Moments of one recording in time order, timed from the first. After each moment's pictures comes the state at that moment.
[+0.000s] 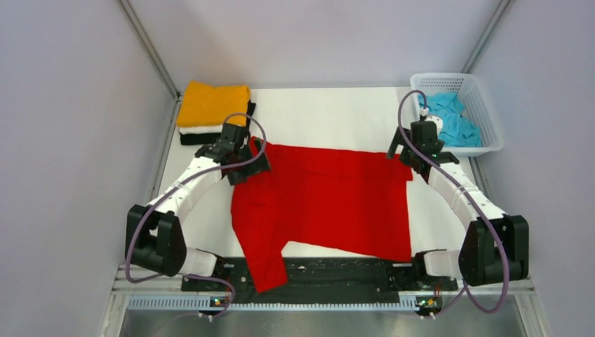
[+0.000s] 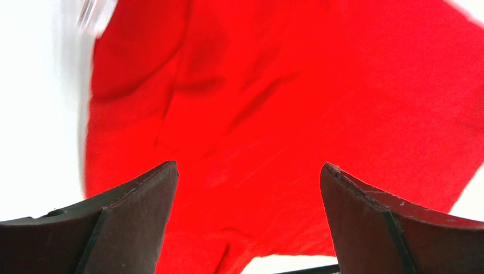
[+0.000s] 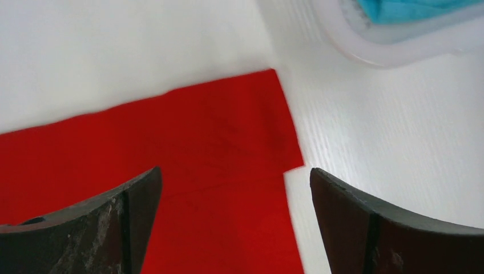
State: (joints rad) left arm -0.29 1.39 1.00 -0.67 0.04 -0.64; right arm 0.13 1.31 0.89 -0.39 0.29 0.39
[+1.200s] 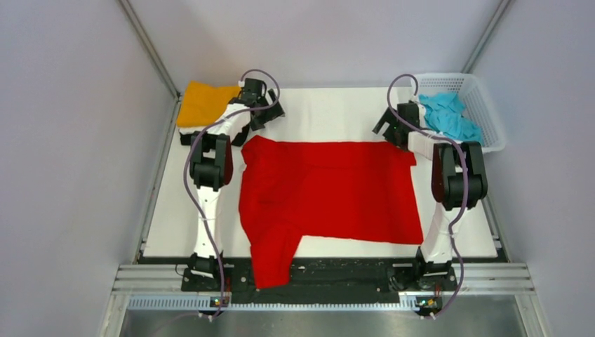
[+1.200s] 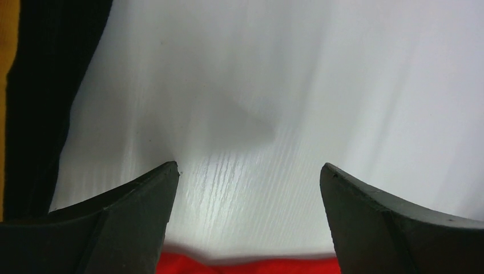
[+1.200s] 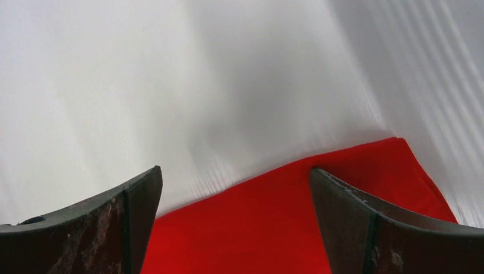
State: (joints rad) left arm -0.19 2.37 1.98 -0.46 0.07 -0.63; right arm 0.07 1.93 1.19 -0.02 0.09 0.60
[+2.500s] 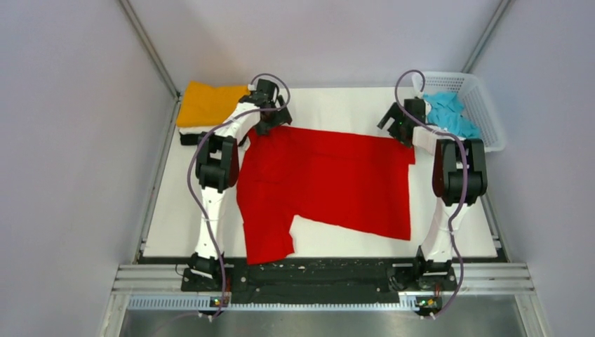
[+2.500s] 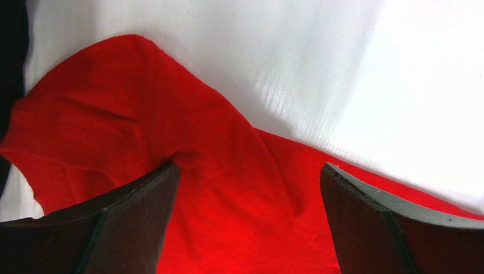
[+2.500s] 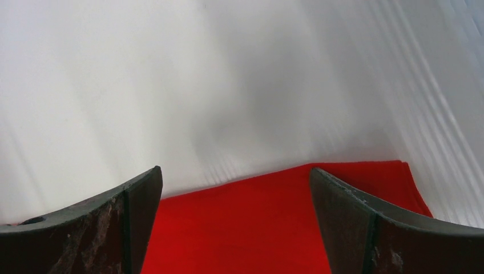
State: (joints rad) left arm -0.27 2.39 2.04 -0.64 -0.04 -0.64; right arm 0.02 1.98 1.27 -0.04 0.05 0.60
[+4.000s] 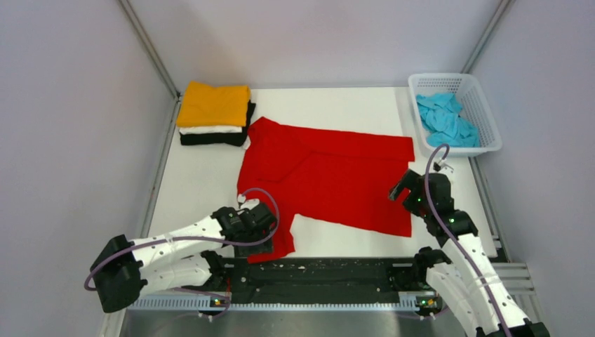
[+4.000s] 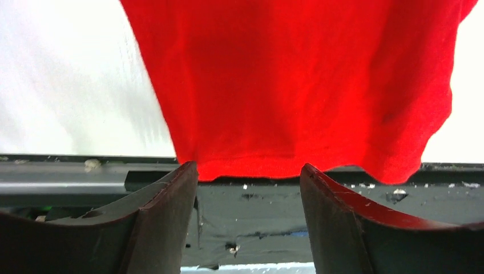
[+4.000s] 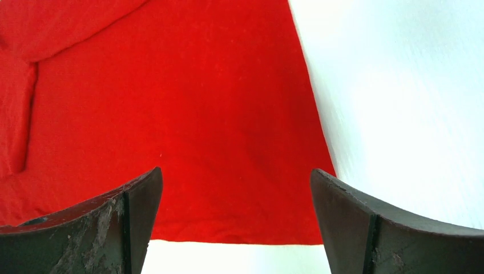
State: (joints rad) left arm -0.95 1.00 0.54 -0.91 -0.12 -1.07; right arm 0.19 0.64 0.50 -0.58 0.14 0.64
